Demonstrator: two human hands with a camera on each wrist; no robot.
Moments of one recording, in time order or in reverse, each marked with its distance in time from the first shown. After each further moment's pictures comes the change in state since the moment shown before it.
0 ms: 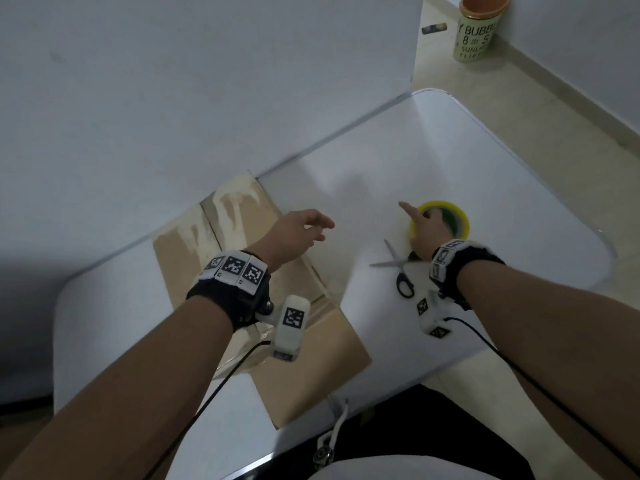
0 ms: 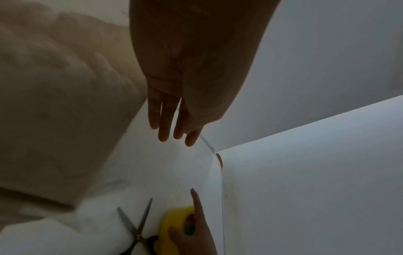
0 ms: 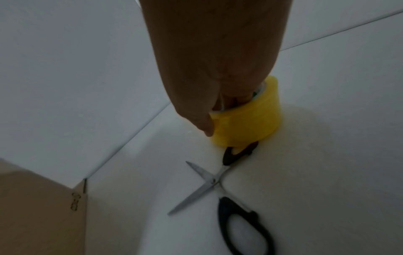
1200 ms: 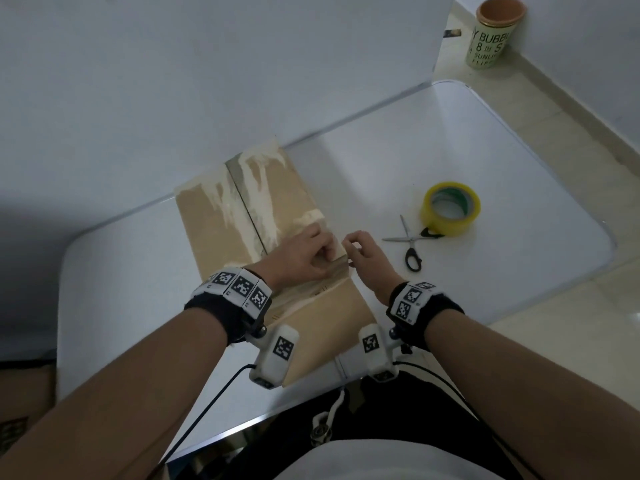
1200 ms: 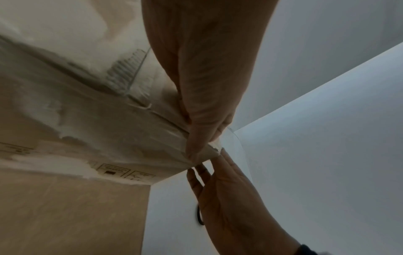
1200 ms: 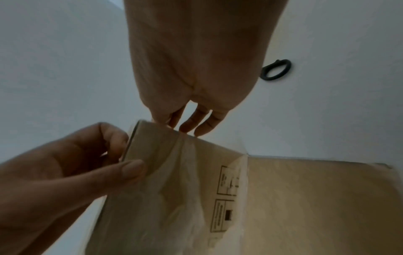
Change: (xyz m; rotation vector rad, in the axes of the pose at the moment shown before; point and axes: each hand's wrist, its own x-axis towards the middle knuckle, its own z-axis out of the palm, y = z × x) left_hand -0.075 -0.074 0.017 0.405 -0.106 0.379; right_hand -0.118 -0.105 0.093 0.904 -0.024 -0.284
